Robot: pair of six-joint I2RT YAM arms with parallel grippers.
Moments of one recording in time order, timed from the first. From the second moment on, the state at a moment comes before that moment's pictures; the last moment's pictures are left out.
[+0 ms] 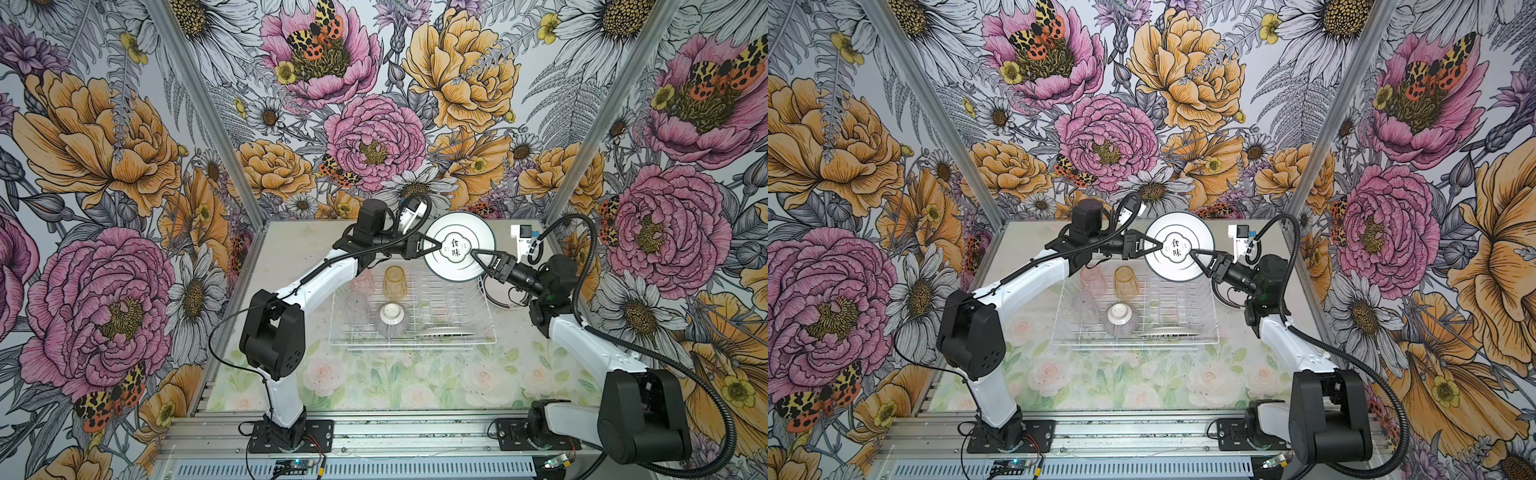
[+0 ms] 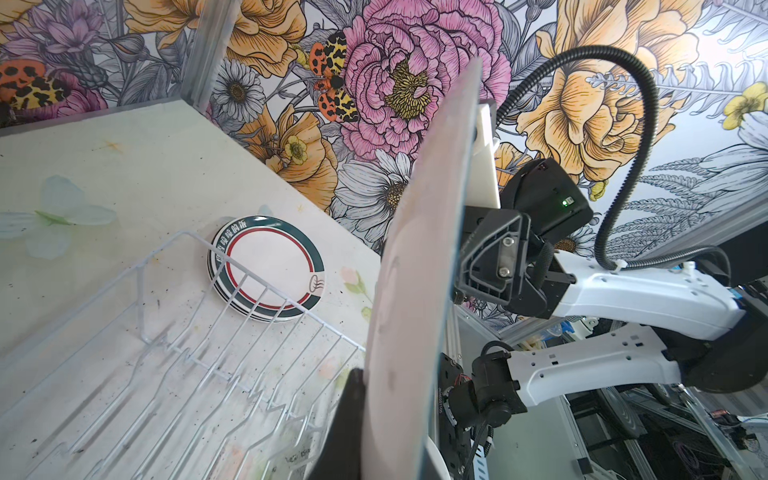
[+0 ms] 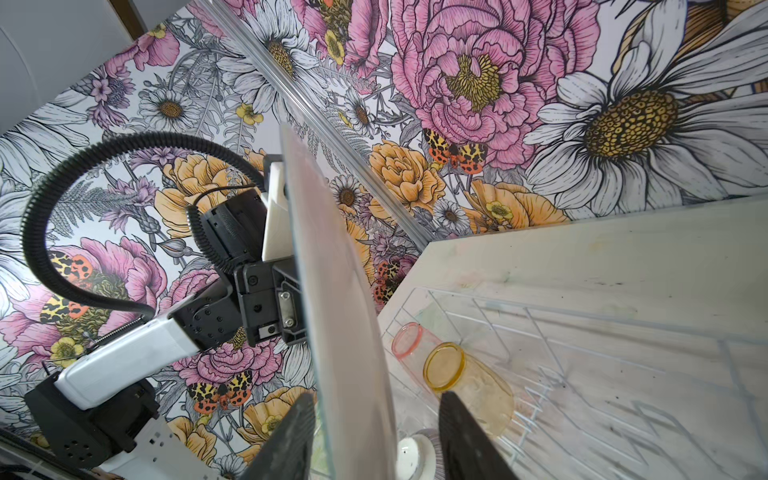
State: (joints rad) left arm -0.51 1.82 1.54 -0.01 0.97 -0.40; right arm 0.02 1.27 0.69 0.69 -0.94 0.85
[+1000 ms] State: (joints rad) left arm -0.52 1.83 1.55 -0.06 0.96 -0.35; right arm -0.04 1.30 0.79 0.54 -0.88 0.83
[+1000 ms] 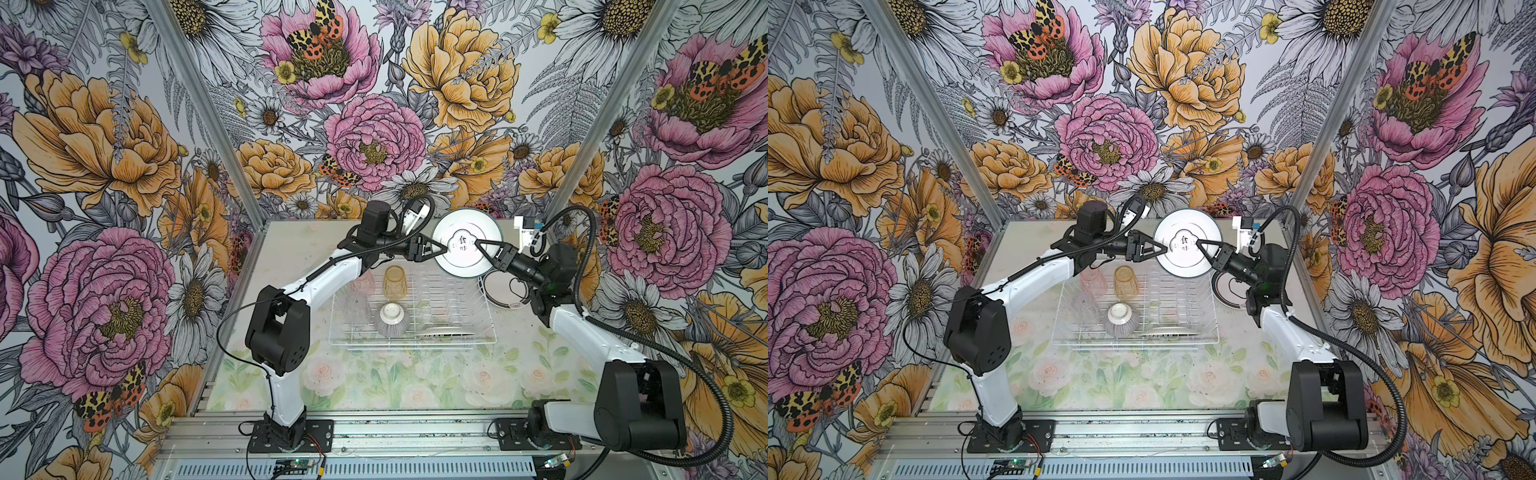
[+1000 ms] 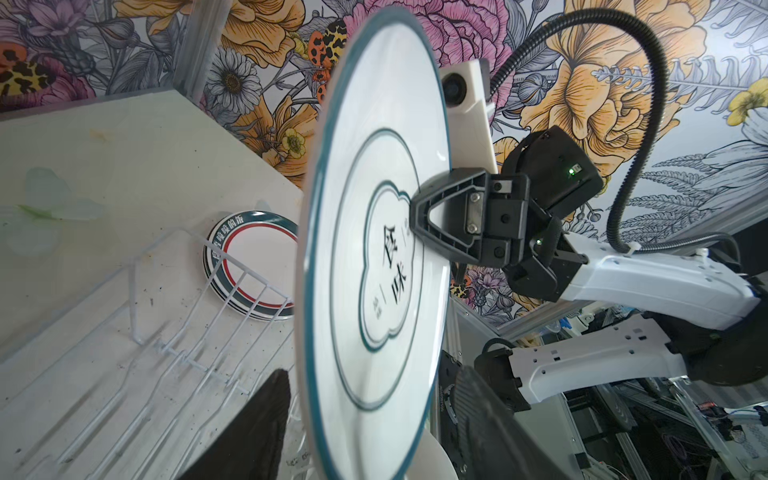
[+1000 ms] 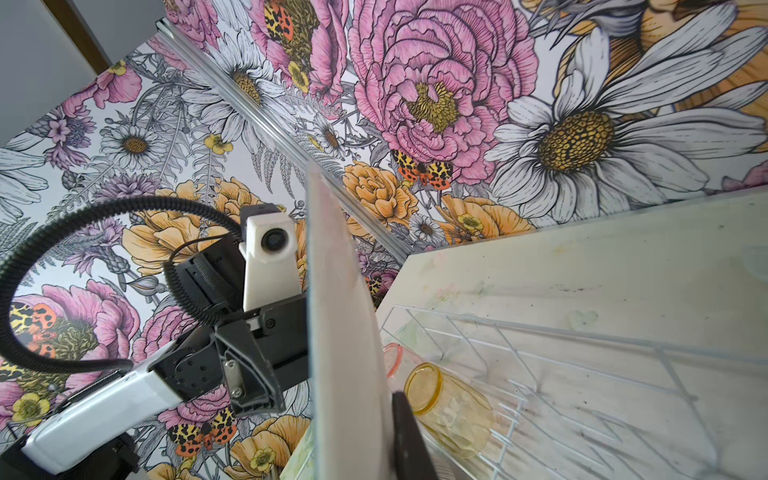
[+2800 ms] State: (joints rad) left arm -0.81 1.64 1.51 -0.74 0.17 0.42; right arm -0.39 1.53 0.81 -0.12 -0.50 0.50
